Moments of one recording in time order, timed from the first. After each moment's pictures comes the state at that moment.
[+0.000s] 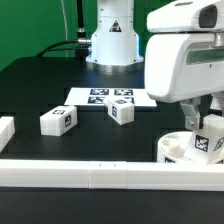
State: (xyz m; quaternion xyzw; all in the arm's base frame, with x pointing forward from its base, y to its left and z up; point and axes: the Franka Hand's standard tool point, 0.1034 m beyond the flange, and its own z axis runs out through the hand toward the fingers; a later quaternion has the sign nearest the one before) arm 0.654 0.087 0.079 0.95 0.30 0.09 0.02
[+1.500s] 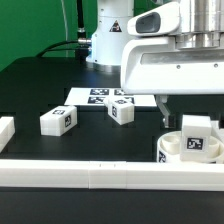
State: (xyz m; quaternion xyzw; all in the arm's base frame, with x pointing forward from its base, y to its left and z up) arm 0.653 0.076 0.076 0.98 -0.14 0.12 -0.04
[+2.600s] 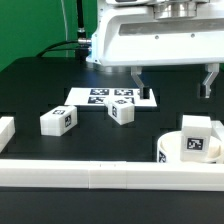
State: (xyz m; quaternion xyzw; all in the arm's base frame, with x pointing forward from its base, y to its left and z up) arm 0.626 0.046 0.108 0.99 -0.06 0.10 -0.03
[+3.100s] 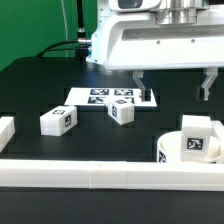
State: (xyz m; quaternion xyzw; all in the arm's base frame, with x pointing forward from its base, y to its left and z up) arm 0.602 0.051 0.097 0.99 -0.04 0.09 -0.02
